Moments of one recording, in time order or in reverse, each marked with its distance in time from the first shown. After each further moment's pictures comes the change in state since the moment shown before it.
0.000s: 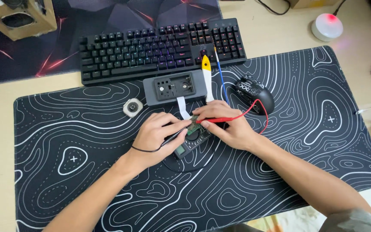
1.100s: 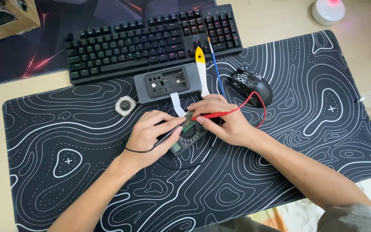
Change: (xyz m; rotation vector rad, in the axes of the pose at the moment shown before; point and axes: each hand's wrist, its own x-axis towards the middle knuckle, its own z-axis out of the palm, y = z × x) left_hand 0.004 0.011 -0.009 -0.083 0.002 -0.036; right_hand 0.001 -0.005 0.000 -0.012 -0.017 0.055
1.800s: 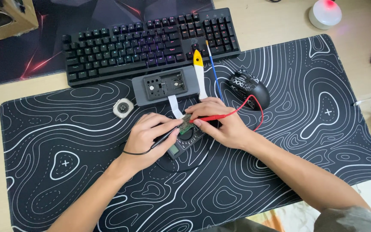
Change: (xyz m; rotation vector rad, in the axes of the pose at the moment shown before) left_hand -0.001 -0.002 0.003 -0.037 0.023 -0.022; right_hand -0.001 0.001 0.002 0.009 0.016 0.002
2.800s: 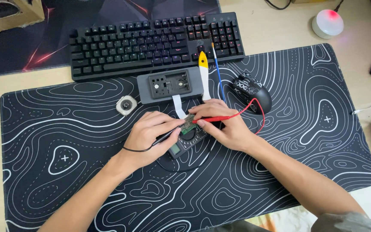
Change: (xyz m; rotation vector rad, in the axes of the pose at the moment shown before) left_hand 0.001 0.000 -0.002 0.014 -0.005 0.034; right_hand 0.000 0.003 -0.002 -0.009 -0.007 -0.018
